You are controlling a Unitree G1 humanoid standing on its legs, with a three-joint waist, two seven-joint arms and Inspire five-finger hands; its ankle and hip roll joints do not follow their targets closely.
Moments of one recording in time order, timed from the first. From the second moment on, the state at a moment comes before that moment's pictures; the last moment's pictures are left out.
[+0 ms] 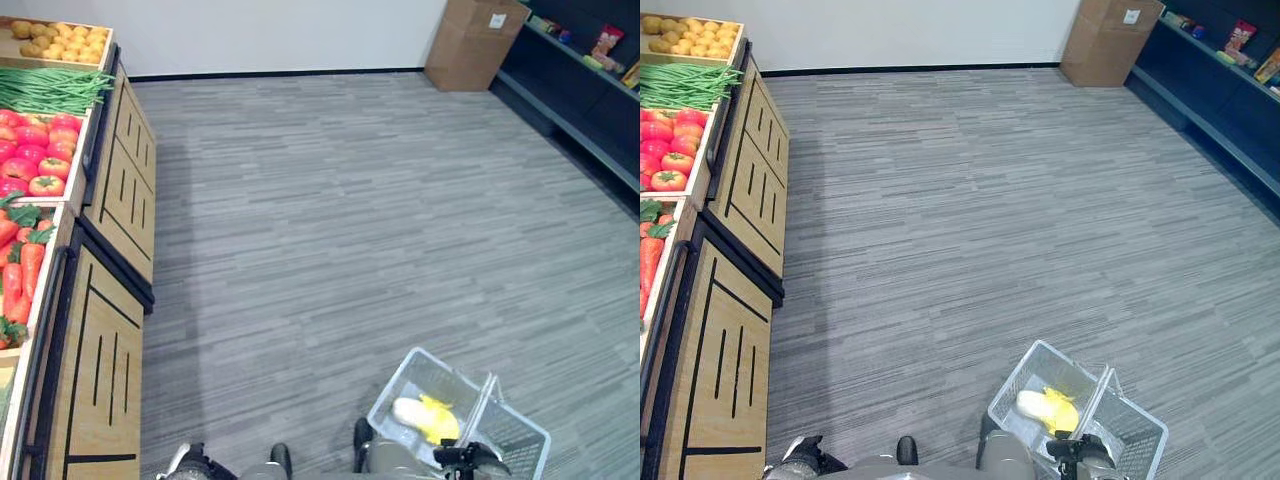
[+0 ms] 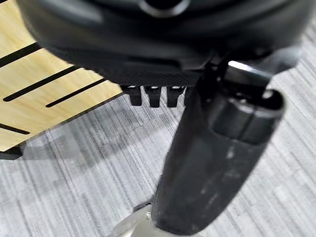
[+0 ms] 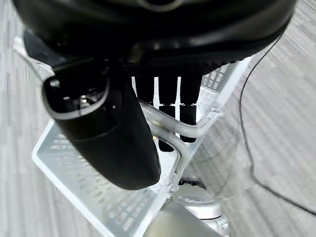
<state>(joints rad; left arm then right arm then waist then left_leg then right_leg) -0.04 0.25 -0.20 1.25 0.01 0.11 0.23 -0.06 -0.24 0.02 1.32 0.25 0.03 -0.18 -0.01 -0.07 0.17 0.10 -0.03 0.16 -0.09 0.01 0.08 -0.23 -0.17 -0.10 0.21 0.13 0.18</state>
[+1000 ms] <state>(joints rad) -0.11 0.22 -0.18 1.31 0.00 0.11 0.23 -0.02 -0.30 0.06 1.35 0.24 0.04 -0.15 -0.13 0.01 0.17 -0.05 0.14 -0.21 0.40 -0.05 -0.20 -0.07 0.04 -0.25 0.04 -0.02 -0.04</state>
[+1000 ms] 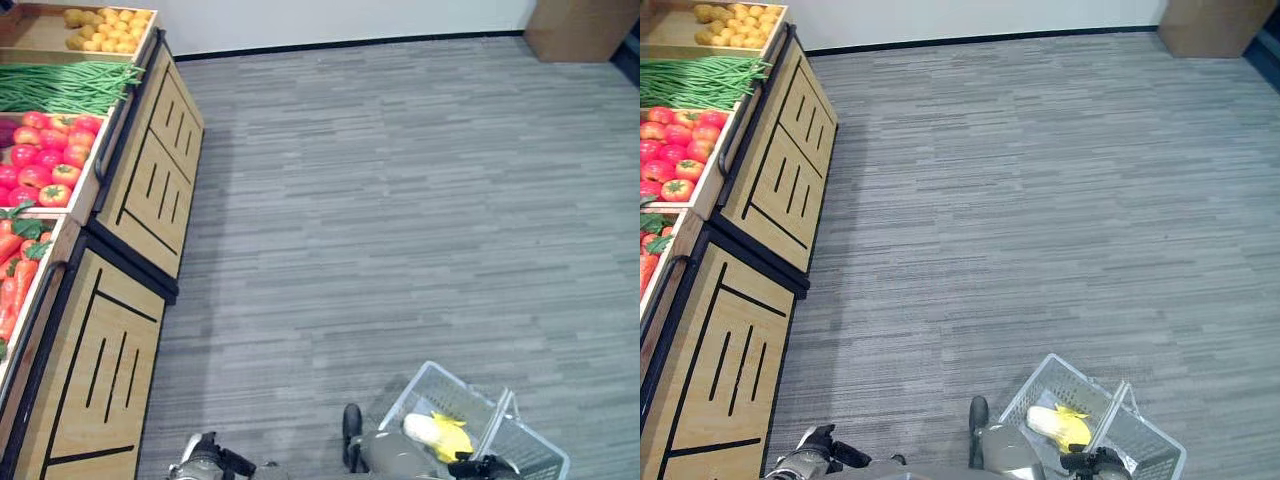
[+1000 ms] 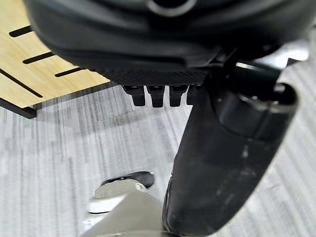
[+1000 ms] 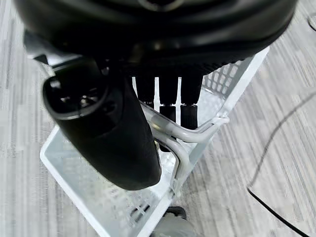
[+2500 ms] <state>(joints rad) -0.05 0.25 -0.19 1.30 -0.06 0.12 0.26 -0.07 -0.22 0.12 1.32 0.24 0.02 -0.16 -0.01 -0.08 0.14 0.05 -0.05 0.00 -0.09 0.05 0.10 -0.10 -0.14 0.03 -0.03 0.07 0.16</state>
